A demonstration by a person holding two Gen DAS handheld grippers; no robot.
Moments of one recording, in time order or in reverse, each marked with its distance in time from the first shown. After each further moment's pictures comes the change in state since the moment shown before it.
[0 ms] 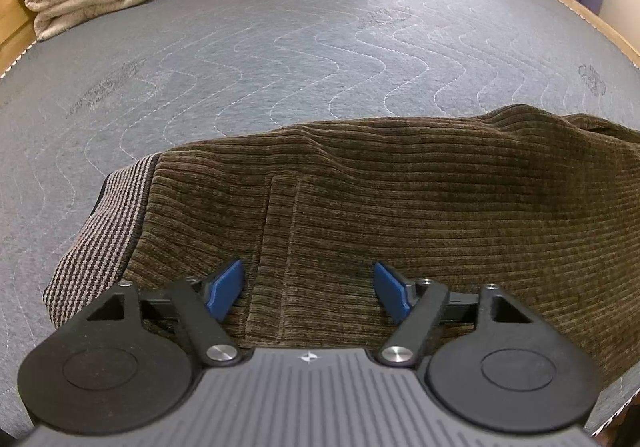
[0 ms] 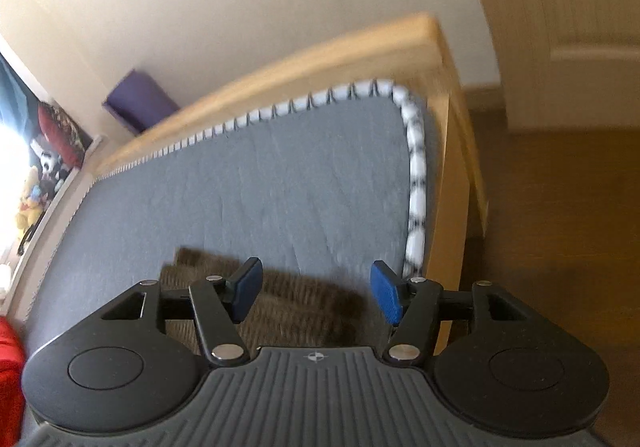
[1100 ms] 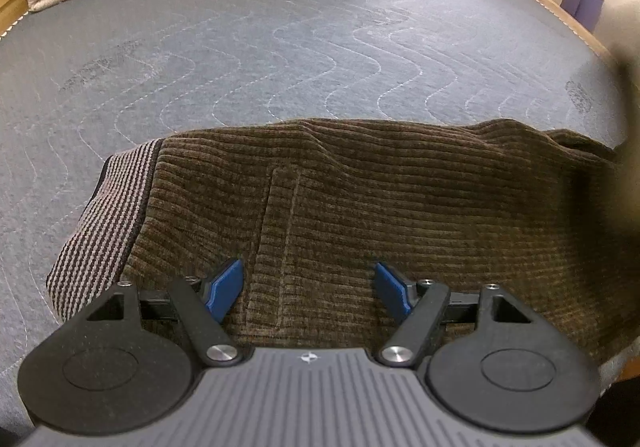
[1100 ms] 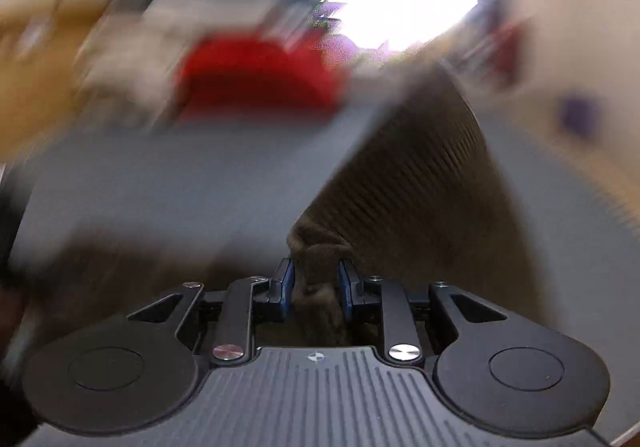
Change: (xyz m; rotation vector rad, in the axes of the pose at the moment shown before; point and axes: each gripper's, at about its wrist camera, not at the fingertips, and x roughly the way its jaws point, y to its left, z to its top) left arm -0.009 0.021 0.009 -0.056 0.044 -0.088; right arm -0.249 0.253 -0.385 -1.263 0.214 0.665
